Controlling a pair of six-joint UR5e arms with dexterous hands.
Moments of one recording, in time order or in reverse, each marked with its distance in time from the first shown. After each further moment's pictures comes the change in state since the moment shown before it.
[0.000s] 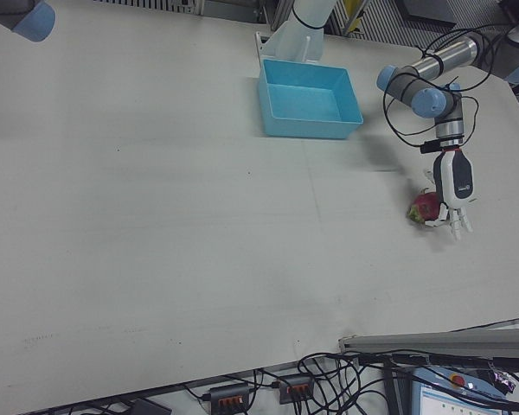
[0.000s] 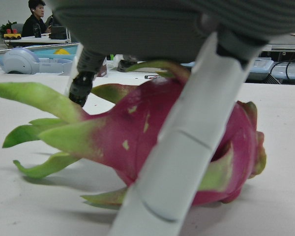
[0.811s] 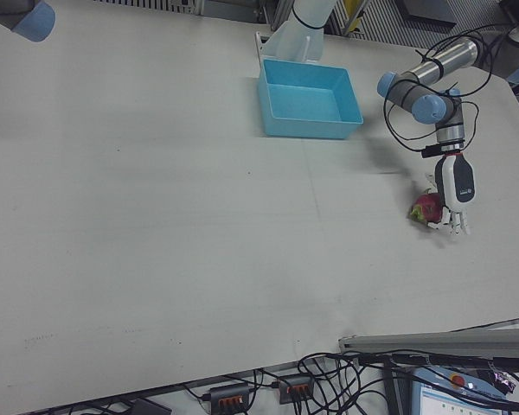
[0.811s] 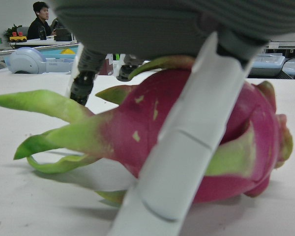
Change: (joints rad) left arm -0.014 0.001 0.052 -0.025 -0.002 0.007; right arm 0.000 0.000 0.000 0.000 0.000 0.000
